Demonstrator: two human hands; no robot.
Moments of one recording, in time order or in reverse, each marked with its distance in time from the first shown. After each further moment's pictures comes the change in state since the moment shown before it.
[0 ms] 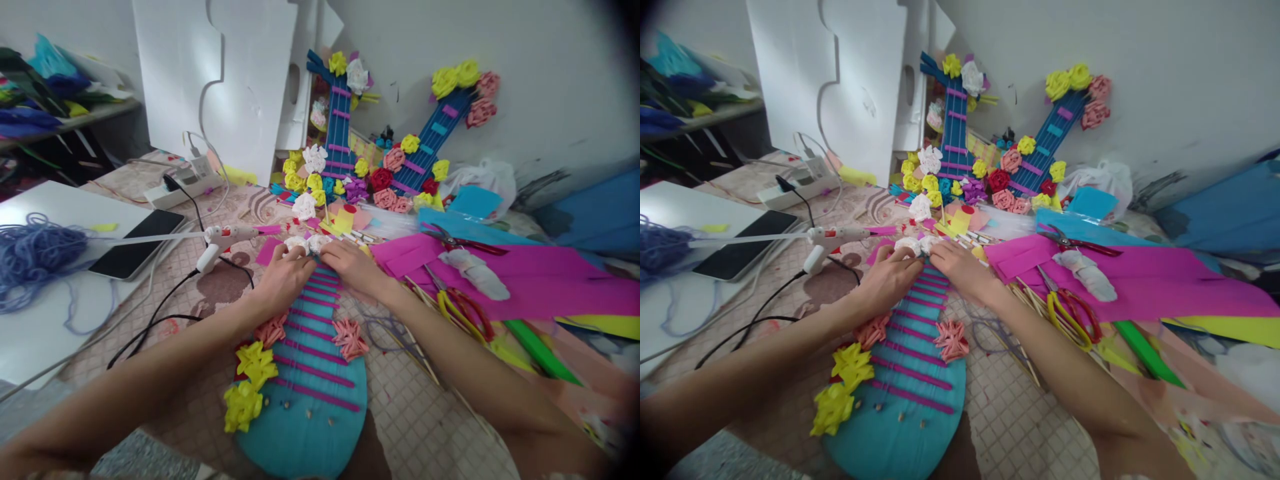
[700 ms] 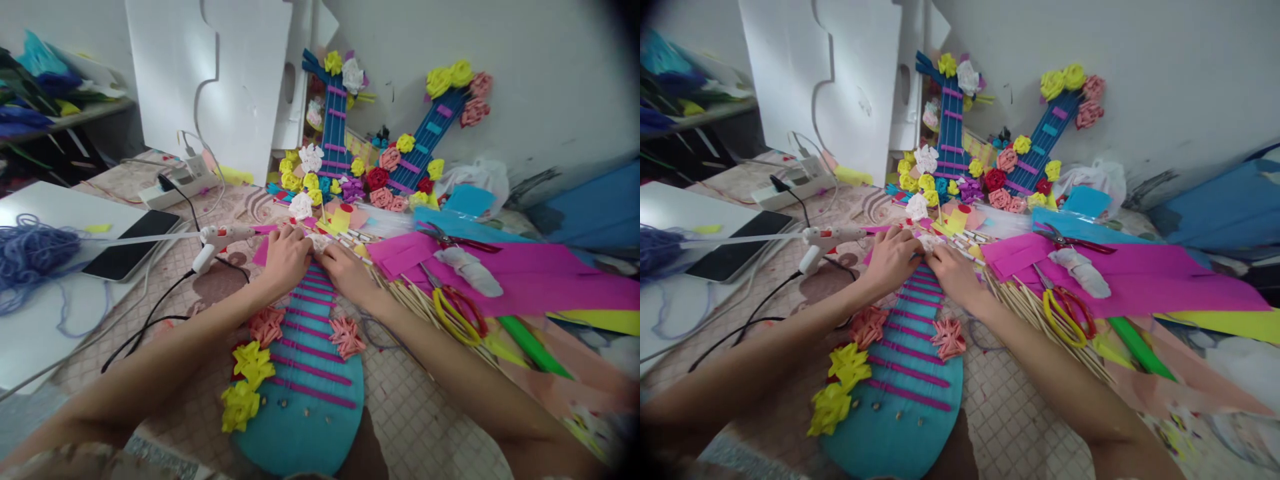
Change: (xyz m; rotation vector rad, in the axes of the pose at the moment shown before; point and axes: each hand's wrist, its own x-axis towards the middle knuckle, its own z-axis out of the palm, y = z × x) left_hand 0.032 -0.006 -0.002 -0.053 0.056 -0.314; right_hand -0.003 -0.025 0.009 -0.097 0.062 0.262
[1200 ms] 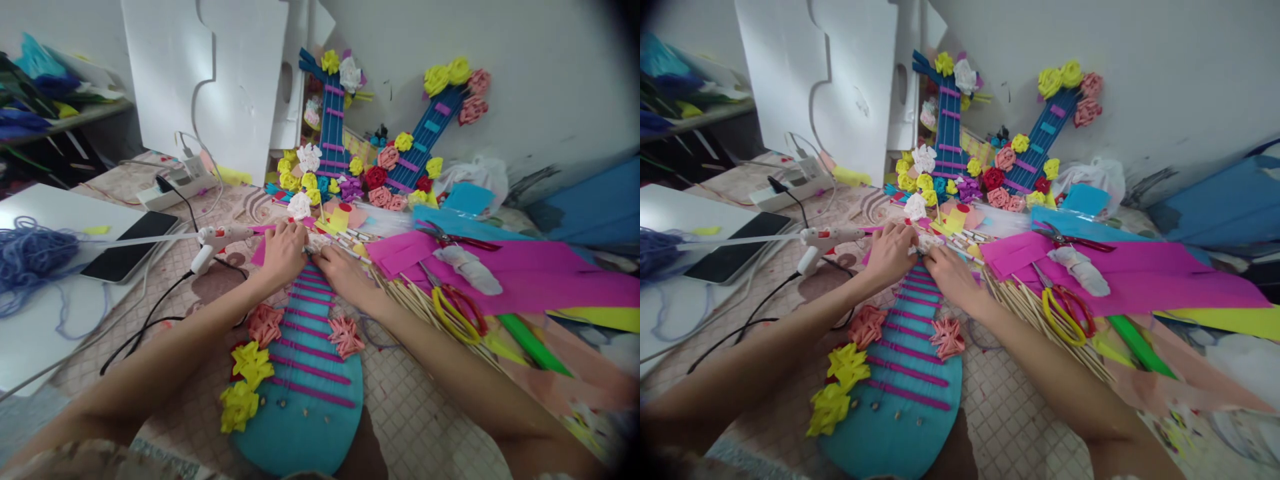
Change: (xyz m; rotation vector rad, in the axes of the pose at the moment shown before) left_hand 0.010 0.000 0.002 -0.026 -0.054 -0.154; right_hand 0.002 -0.006 -0.004 -0.034 -0.146 0.003
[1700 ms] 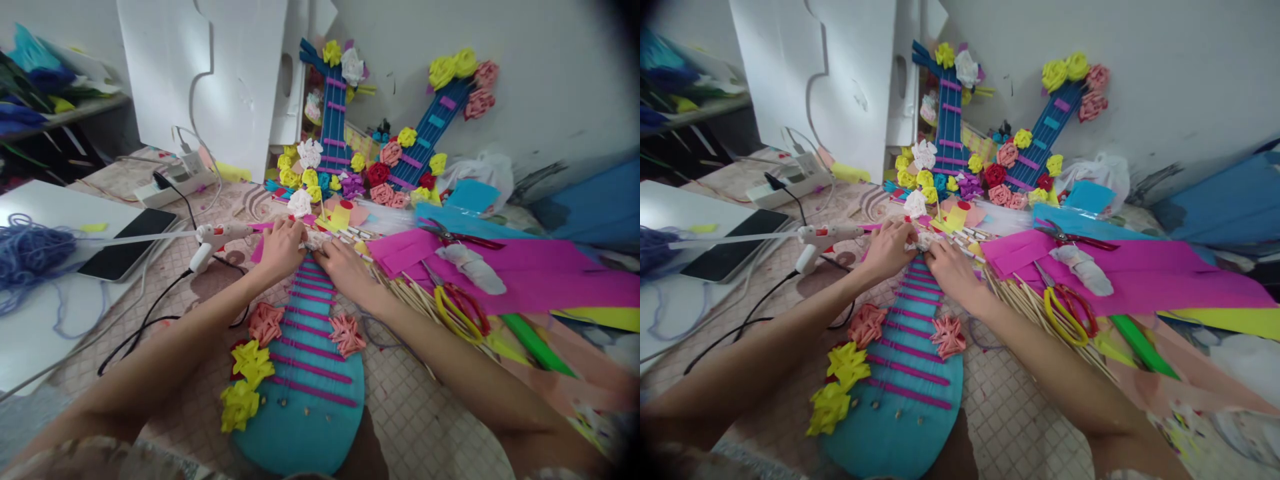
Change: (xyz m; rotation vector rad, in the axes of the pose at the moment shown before) left_hand 0.007 -0.010 0.005 -0.096 -0.016 -0.014; right_hand 0.006 0.002 -0.004 -0.145 -0.040 -0.009
